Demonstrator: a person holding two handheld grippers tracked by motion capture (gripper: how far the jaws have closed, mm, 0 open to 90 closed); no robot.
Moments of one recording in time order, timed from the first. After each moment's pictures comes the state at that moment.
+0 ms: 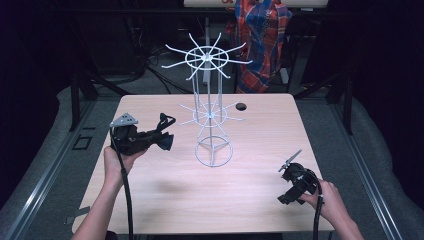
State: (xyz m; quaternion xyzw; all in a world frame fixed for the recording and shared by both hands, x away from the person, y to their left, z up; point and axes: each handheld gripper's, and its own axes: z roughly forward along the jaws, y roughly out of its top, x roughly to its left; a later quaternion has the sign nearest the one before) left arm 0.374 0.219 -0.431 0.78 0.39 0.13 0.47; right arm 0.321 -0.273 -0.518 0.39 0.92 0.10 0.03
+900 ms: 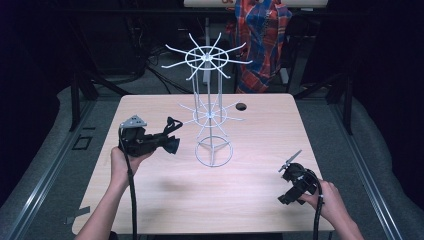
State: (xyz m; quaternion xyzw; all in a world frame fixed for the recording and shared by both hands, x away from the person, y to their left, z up) left arm 0.378 0.204 -0.442 0.80 0.39 0.12 0.45; right arm 0.321 -0.274 -0.518 0.39 0.92 0.10 0.03
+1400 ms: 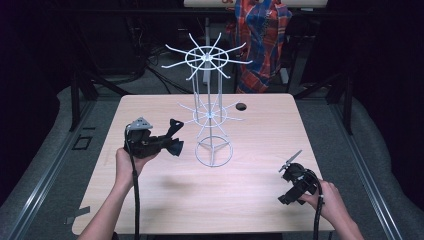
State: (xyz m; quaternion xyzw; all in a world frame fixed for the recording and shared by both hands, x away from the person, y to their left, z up) left arm 0.380 0.193 -0.451 0.81 0.37 0.12 0.44; right arm 0.320 -0.274 -0.519 0.39 0.91 0.10 0.03
